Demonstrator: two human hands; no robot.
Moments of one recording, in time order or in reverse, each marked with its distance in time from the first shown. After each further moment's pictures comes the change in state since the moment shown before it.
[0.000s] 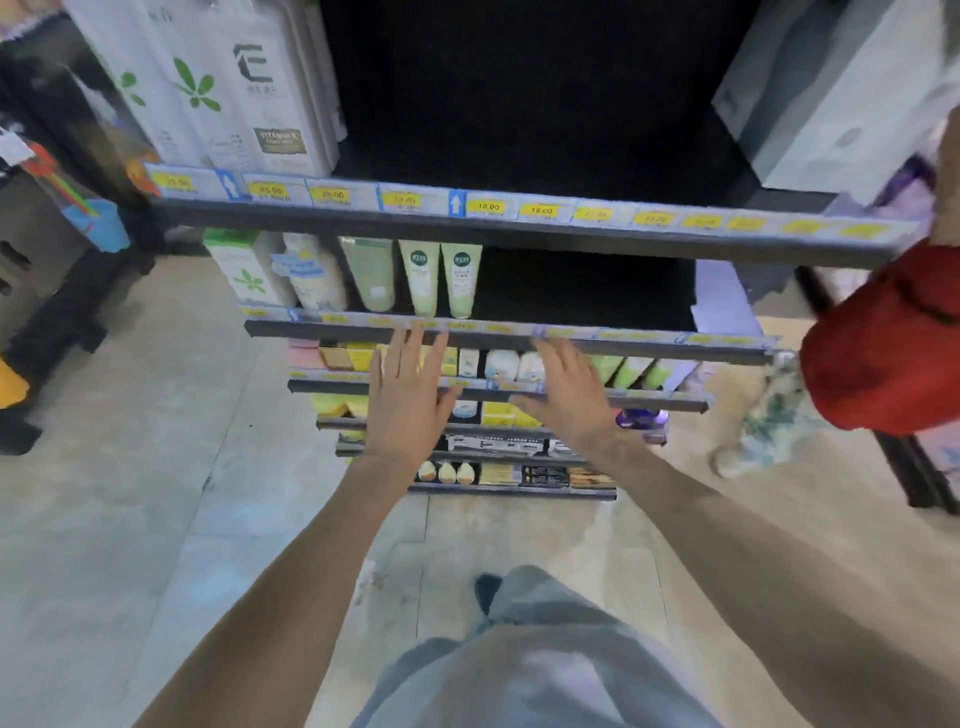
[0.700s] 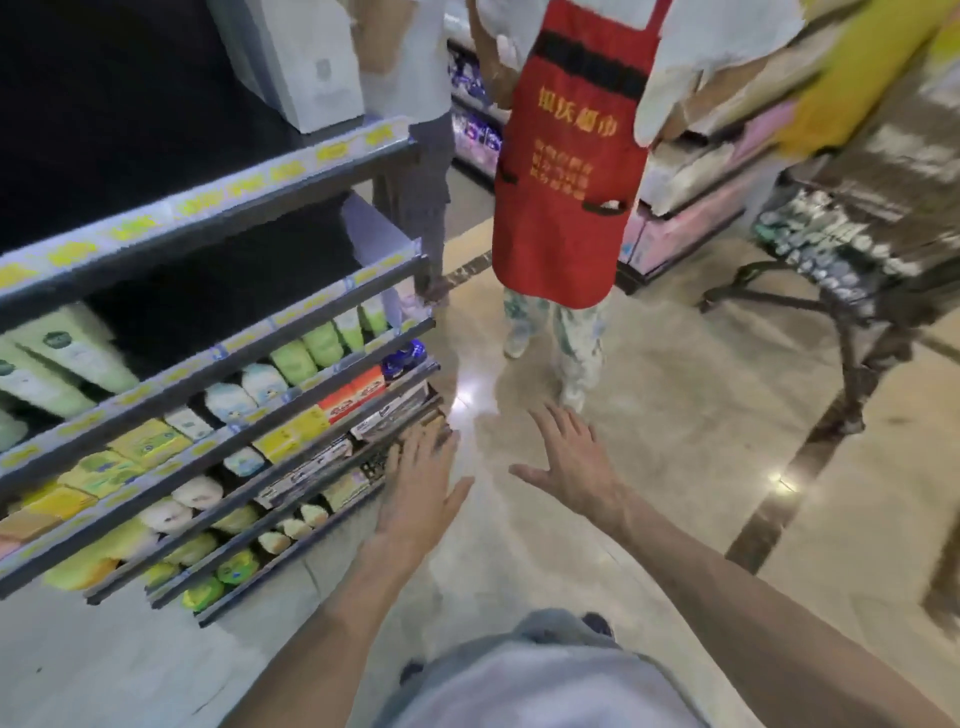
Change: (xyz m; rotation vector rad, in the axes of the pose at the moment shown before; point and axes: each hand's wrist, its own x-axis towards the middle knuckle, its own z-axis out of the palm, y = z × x) left_hand -0.162 0.257 0.069 0.013 -0.447 0.741; right_hand -0.373 0.163 -0.014 0.056 -0.015 0.726
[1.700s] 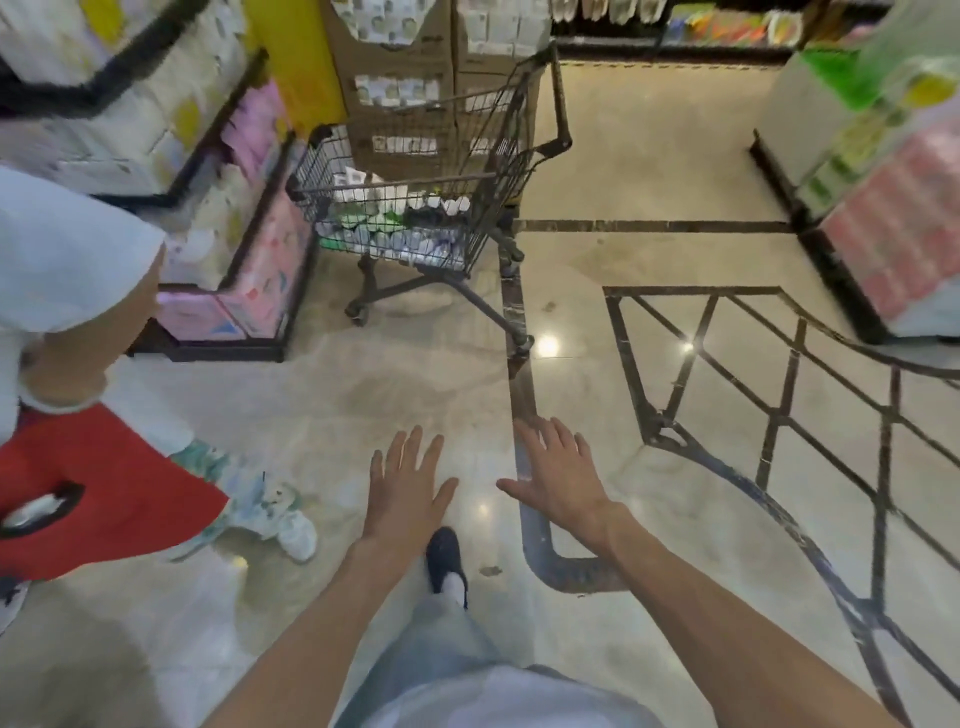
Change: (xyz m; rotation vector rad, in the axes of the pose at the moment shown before) left_hand 0.348 0.623 0.085 0.131 -0.177 0.807; right_hand -0.072 0.591 -0.129 0.166 0.141 0.845
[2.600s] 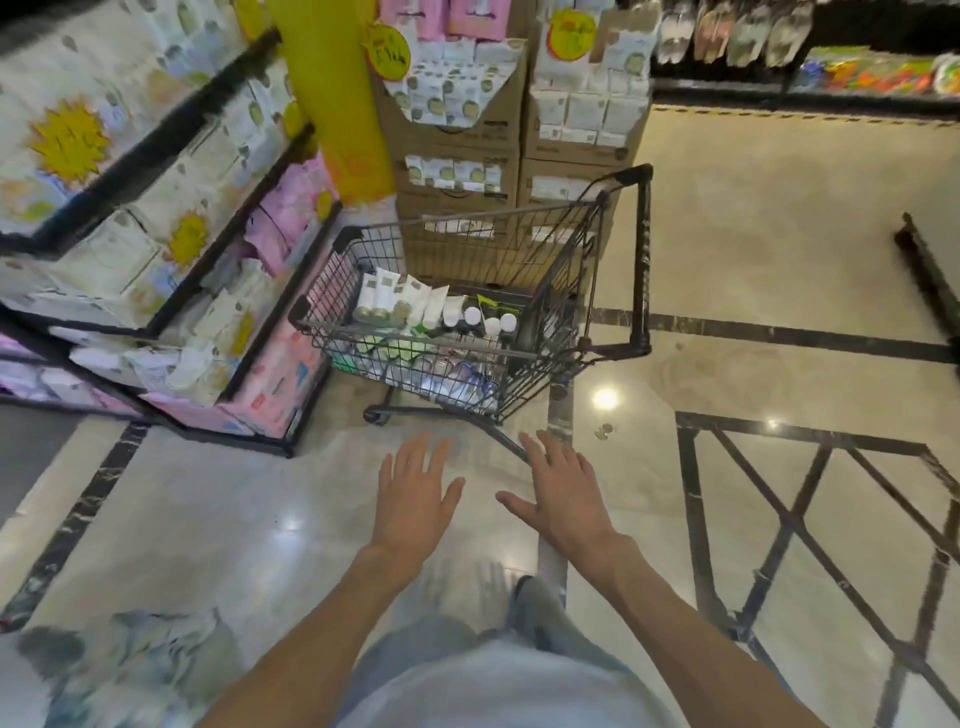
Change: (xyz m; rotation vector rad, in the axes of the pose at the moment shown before) left_hand 0.503 -0.013 -0.115 -0.033 0.093 -0.181; right_hand 0.495 0.079 -0.176 0.022 0.060 -0.182
